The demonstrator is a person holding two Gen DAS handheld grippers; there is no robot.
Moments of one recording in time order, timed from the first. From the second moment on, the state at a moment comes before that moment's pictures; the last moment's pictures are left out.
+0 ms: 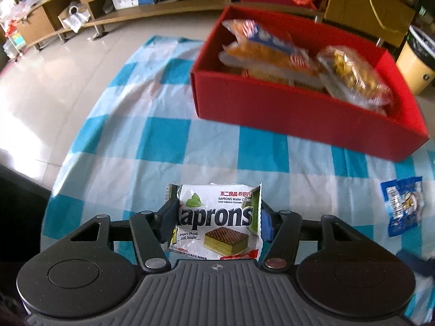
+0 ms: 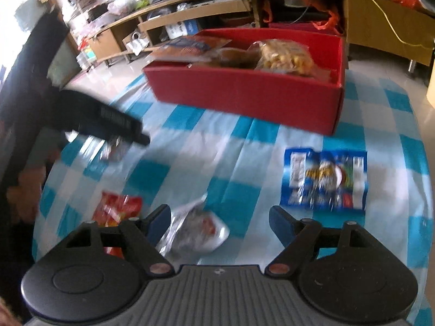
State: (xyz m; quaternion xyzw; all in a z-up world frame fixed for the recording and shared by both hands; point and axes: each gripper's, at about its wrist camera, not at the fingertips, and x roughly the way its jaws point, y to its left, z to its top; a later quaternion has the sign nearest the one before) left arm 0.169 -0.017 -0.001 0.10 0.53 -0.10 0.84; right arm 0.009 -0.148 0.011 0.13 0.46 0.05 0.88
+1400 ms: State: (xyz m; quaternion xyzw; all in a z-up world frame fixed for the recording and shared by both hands) left arm 0.166 0.011 0.023 0.11 0.49 -0.11 0.86; right arm 0.034 -0.093 0.041 0.18 0.42 0.10 0.89
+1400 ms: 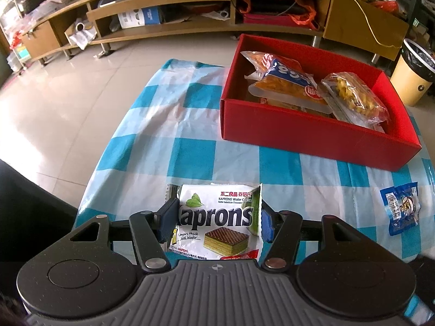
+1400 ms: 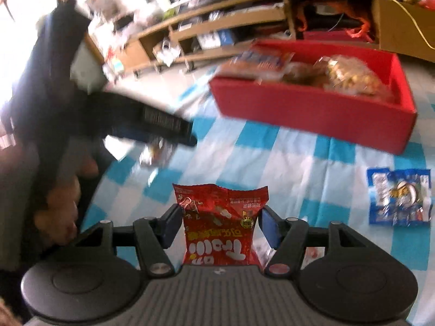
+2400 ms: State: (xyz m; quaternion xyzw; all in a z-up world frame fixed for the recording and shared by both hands) left arm 0.161 -0.019 -0.024 0.17 0.53 -0.11 0.82; right arm 0.118 -0.128 -0.006 0.12 0.46 0.00 0.88
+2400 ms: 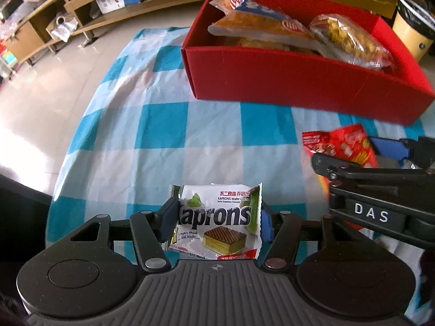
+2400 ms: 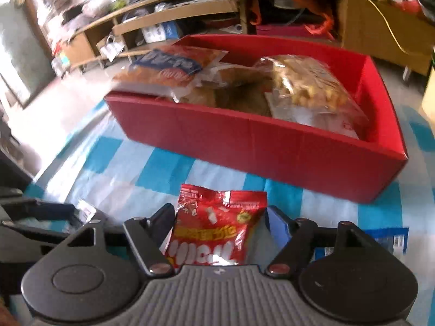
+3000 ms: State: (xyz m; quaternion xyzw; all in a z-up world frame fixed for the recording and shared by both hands) left arm 0.172 -0.008 -0.026 0.14 0.53 -0.10 0.83; right arm 0.087 -0.148 -0.002 0.11 0.45 0.04 0.88
